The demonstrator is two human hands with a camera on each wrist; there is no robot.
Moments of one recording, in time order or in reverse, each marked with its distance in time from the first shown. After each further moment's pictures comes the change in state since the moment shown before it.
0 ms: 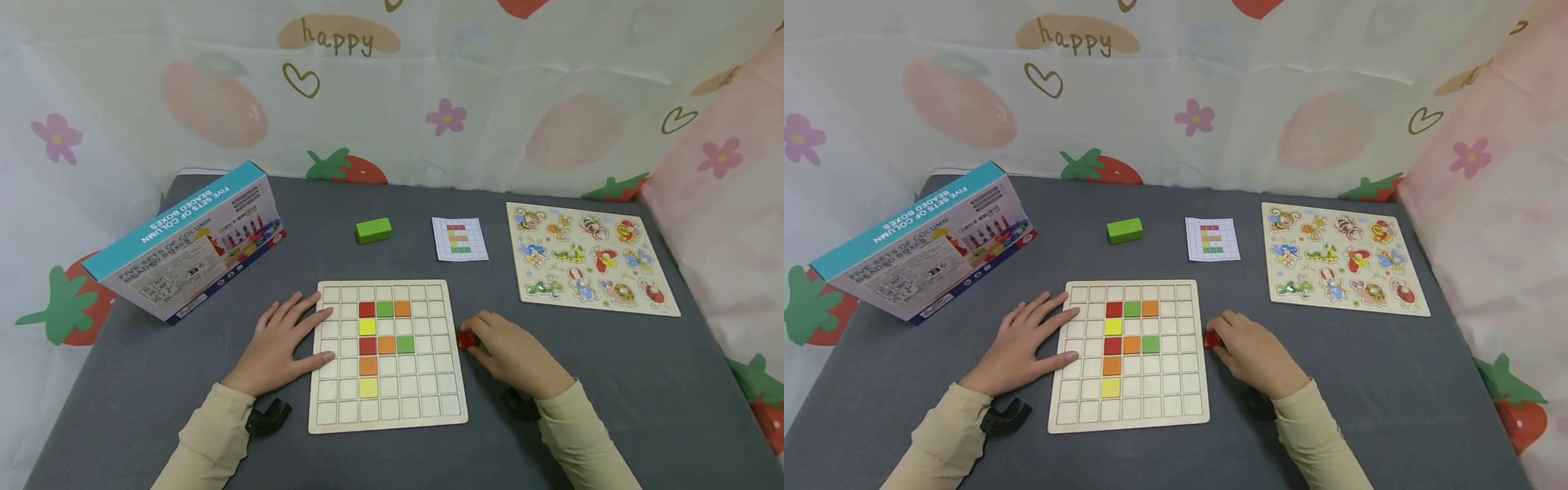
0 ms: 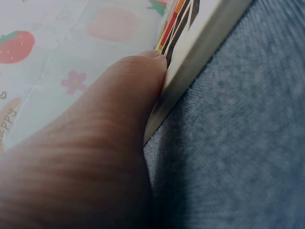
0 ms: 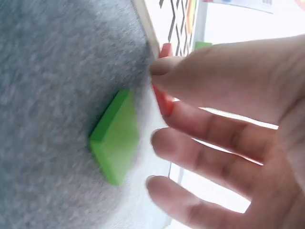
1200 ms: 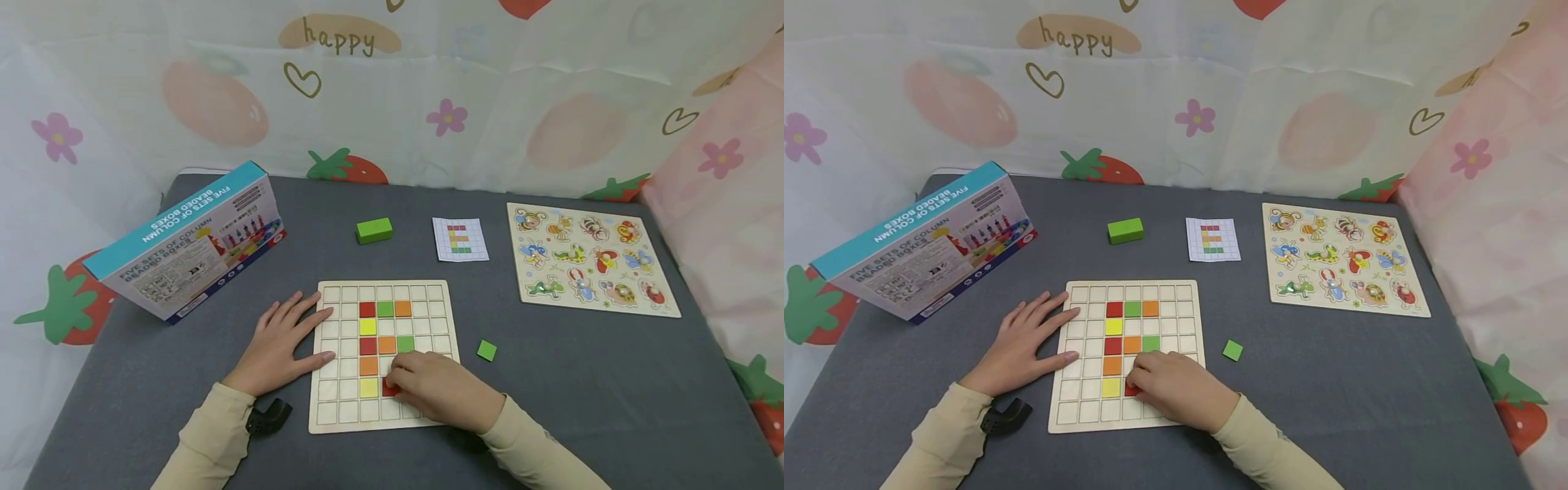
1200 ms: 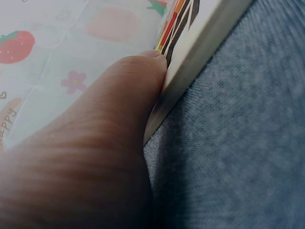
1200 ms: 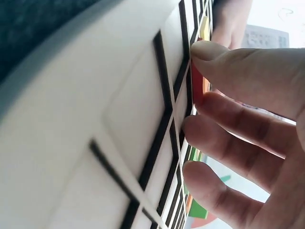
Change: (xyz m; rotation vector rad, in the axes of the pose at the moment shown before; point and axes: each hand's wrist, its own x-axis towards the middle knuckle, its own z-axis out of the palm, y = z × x) left_hand 0.001 0.000 0.000 0.018 -0.031 -0.023; right_hand 0.029 -0.085 0.022 0.059 -0.081 -0.348
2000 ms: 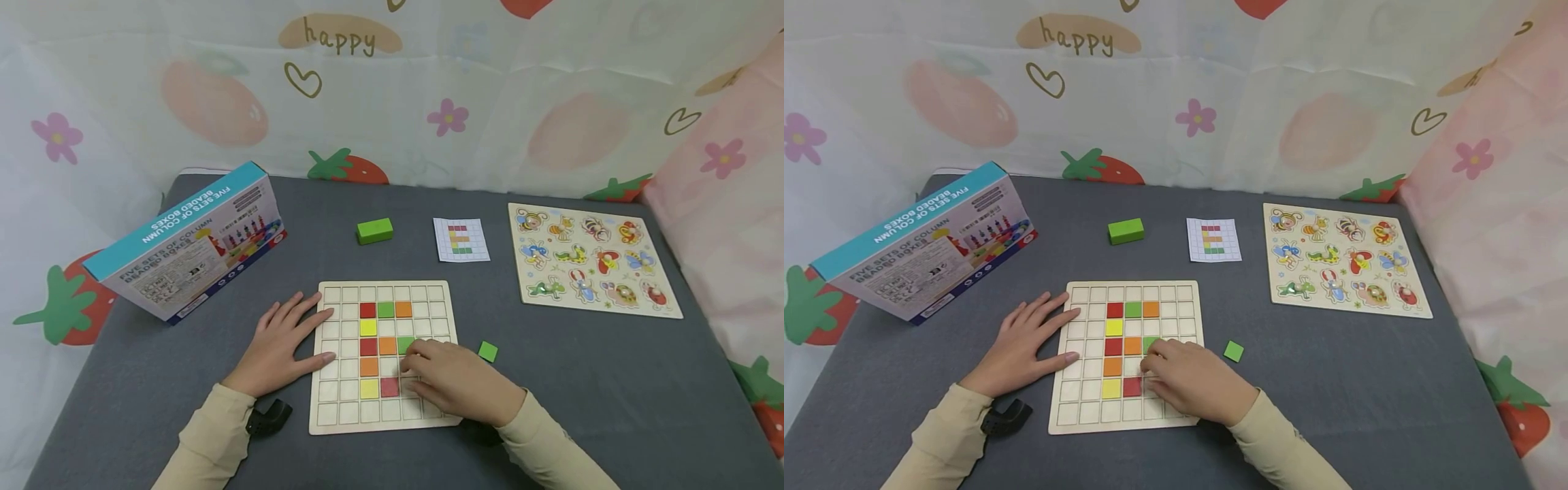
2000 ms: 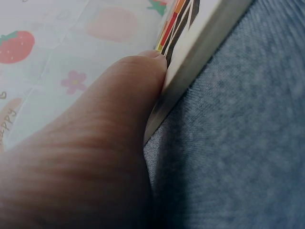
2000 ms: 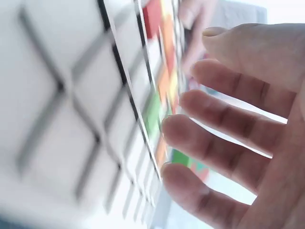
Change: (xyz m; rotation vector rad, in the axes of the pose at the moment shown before) left_hand -0.001 0.001 -0.001 -0.014 0.013 0.007; right_hand -0.010 0.014 -0.018 0.071 0.009 0.072
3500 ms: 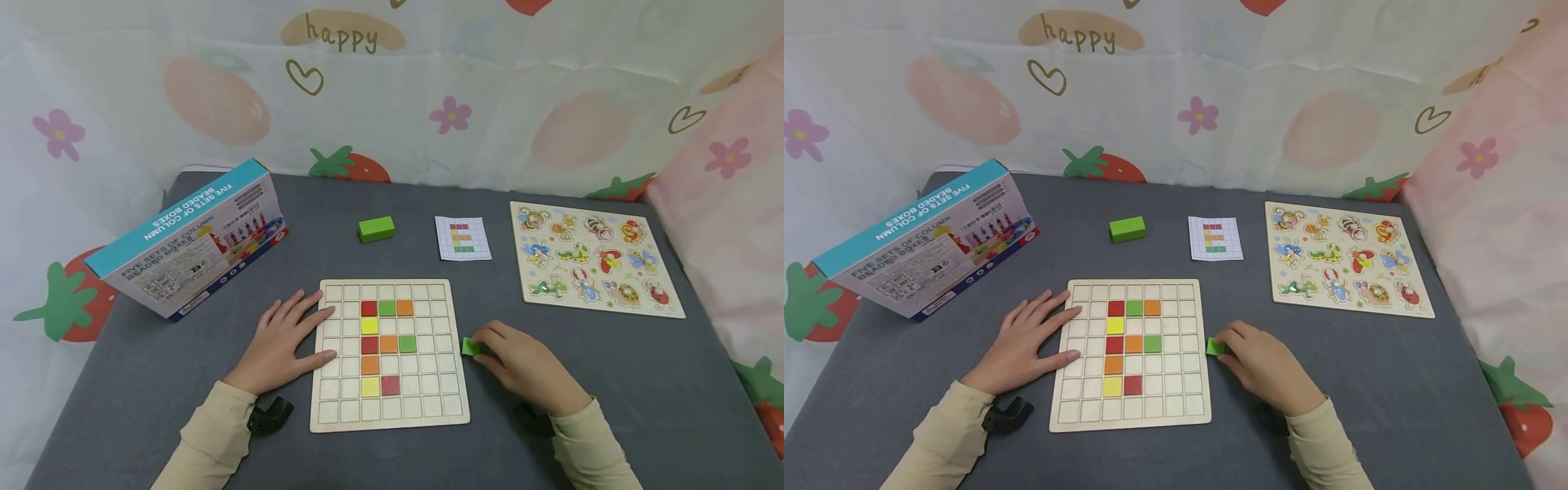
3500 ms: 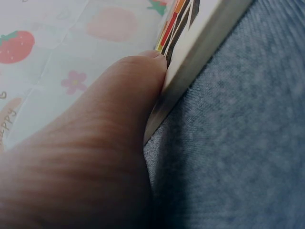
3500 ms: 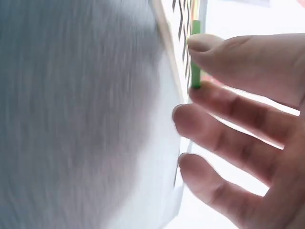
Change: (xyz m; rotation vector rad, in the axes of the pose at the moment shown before) left_hand -0.001 0.000 0.001 -0.002 0.028 0.019; right_hand -0.062 0.053 -0.007 -0.044 0.166 0.223
